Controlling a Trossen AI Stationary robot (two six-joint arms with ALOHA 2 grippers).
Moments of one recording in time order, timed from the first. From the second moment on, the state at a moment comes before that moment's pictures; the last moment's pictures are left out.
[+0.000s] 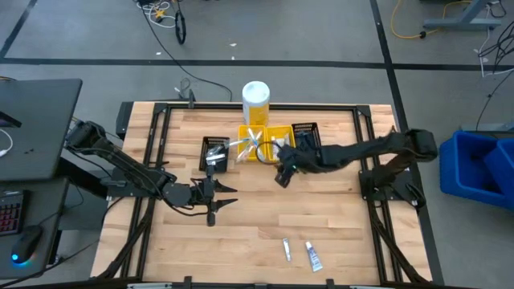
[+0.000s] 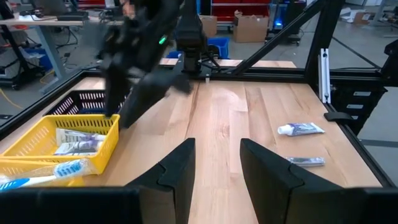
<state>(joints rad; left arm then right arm) -0.50 1.23 0.59 0.40 -0.61 -0.16 0.01 1.56 0.95 -0.31 0.34 0.40</state>
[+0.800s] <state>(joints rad) -0.50 1.23 0.59 0.40 -0.61 -0.18 0.48 1.45 0.95 -0.36 0.21 0.69</state>
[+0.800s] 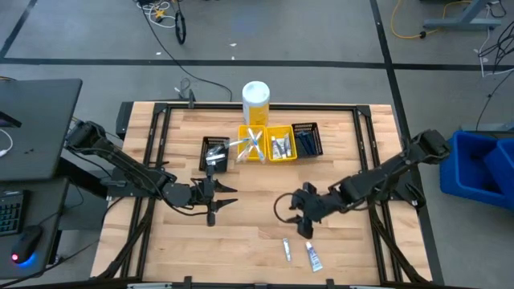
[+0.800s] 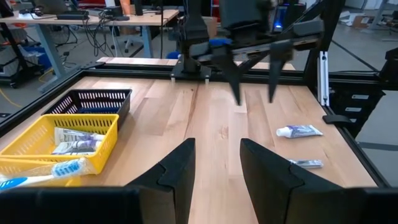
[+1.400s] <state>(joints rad) -0.50 1.23 0.59 0.42 -0.61 -0.21 0.68 1.72 0.95 -0.15 0.23 1.03</state>
